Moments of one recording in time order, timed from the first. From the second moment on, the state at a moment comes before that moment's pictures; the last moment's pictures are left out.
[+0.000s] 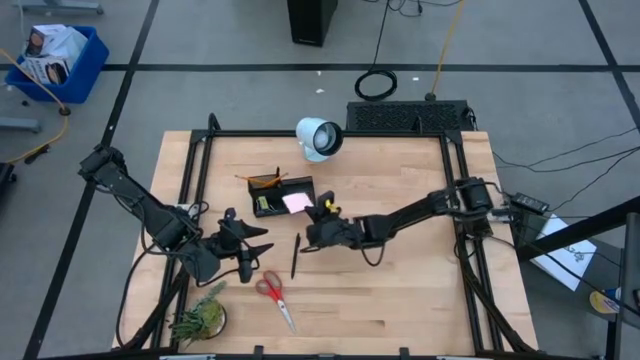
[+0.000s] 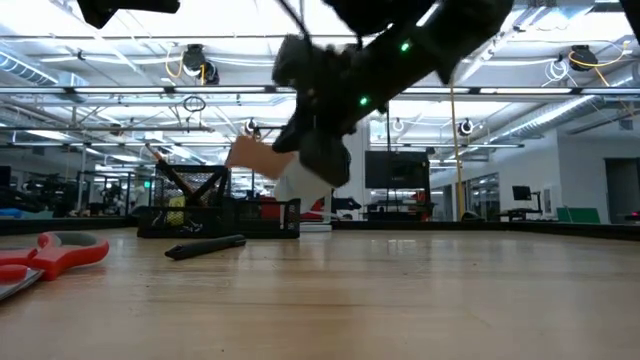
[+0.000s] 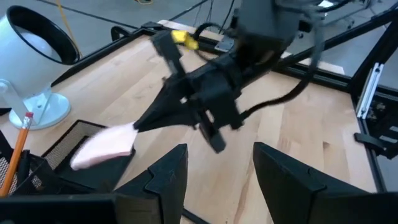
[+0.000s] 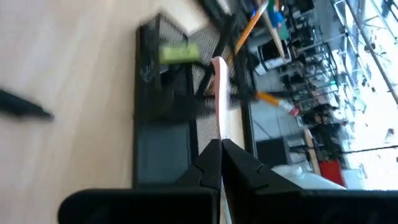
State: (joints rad) left arm -0.69 1.12 0.85 -0.37 -0.87 -0.69; right arm 0.17 1.97 1.13 0.33 0.75 -0.71
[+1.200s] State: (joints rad) left arm -0.72 1.12 0.84 -0.36 -0.85 -0.72; right arm 0.06 2.06 1.20 0.27 0.65 -0.77
